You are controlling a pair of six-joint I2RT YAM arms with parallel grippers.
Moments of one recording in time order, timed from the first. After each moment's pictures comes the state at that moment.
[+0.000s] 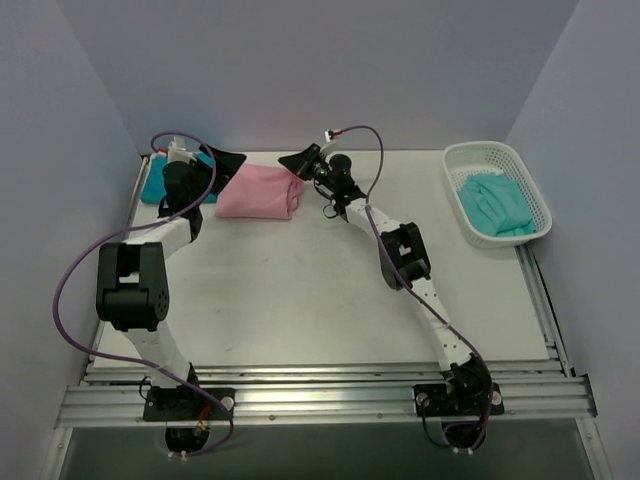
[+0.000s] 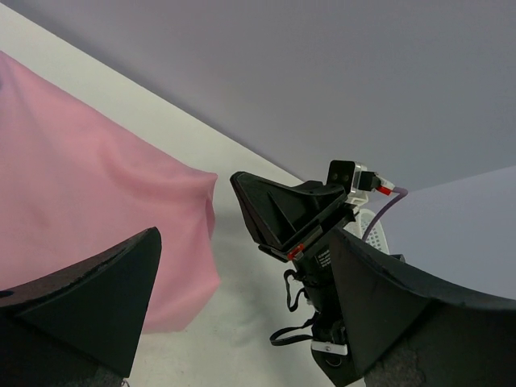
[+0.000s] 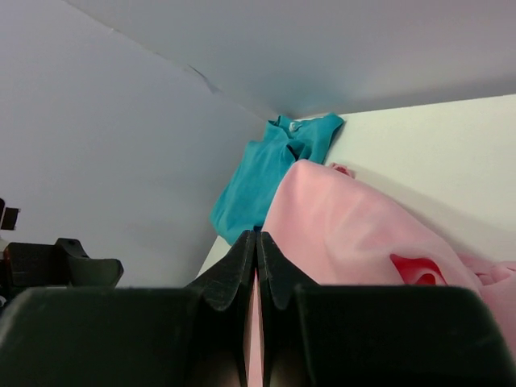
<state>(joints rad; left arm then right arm) -0.03 1.84 1.16 0.58 0.29 -0.96 0.46 2.86 2.40 0.60 -0.41 1.02</state>
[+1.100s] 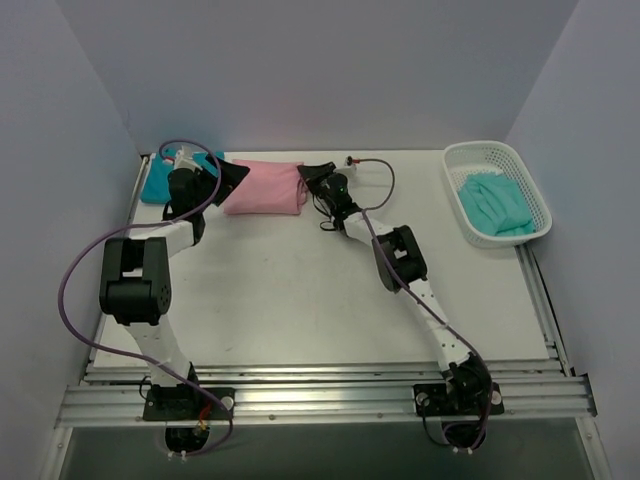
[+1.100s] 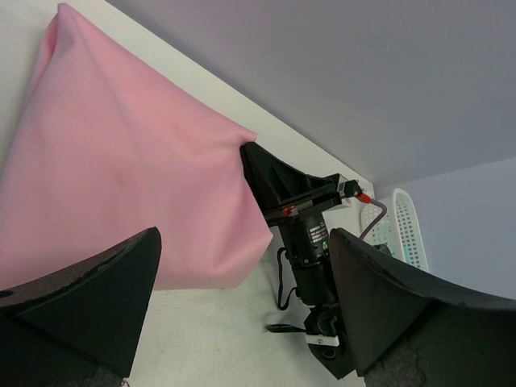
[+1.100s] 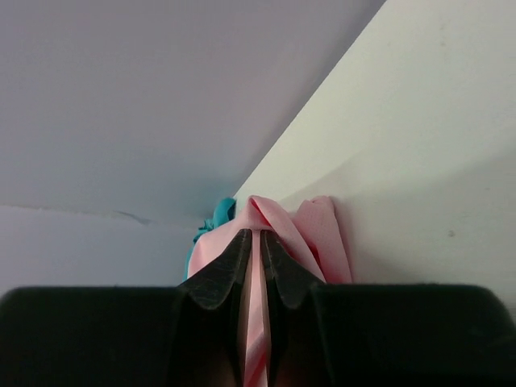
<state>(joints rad) -0.03 1.89 1.13 0.58 0.31 -0.91 0.46 2.95 2.31 0.64 0.04 1.25</state>
